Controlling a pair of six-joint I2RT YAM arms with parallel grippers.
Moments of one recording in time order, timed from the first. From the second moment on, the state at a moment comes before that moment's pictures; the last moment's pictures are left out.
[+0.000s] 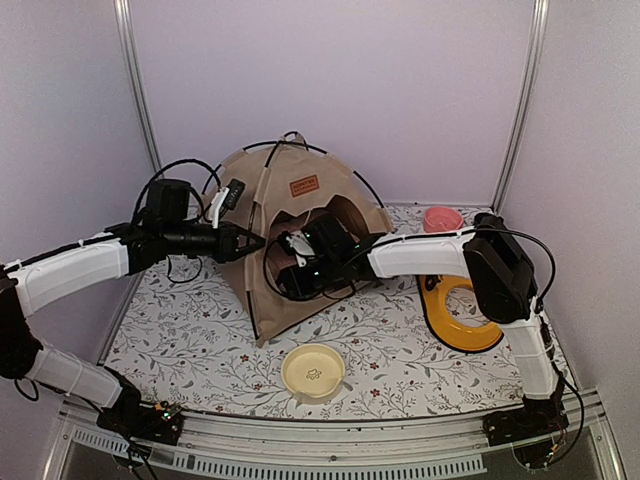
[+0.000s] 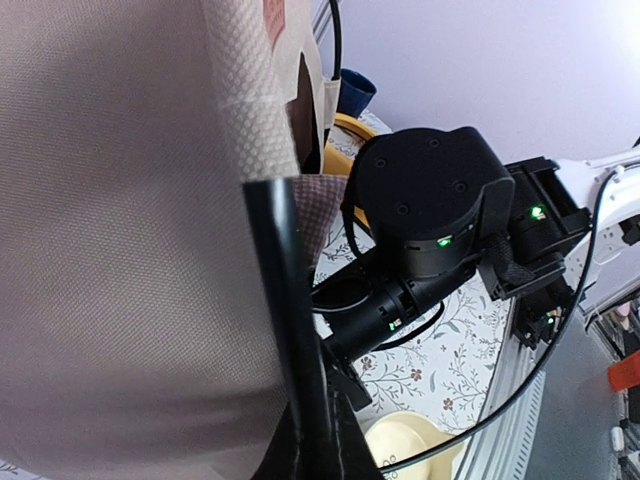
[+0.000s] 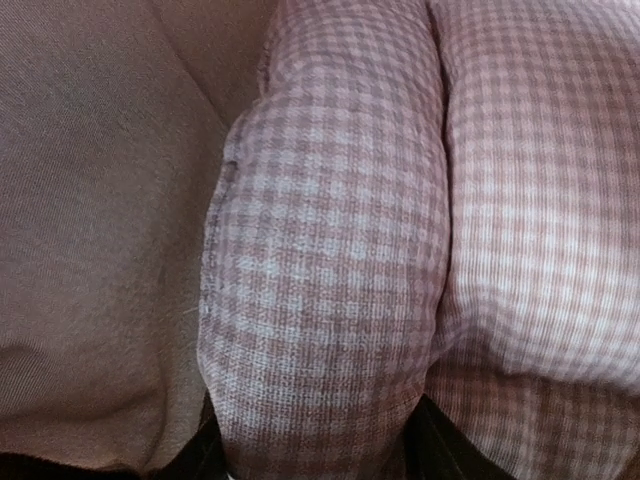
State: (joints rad) left arm -0.47 1.31 0.93 -0.10 0.59 -0.19; right arm 0.92 2.26 1.72 -0.18 -0.27 0.36
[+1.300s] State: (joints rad) left arm -0.41 1.37 0.95 -0.12 0.75 -0.16; right arm 0.84 2.24 1.75 -0.20 0.17 0.32
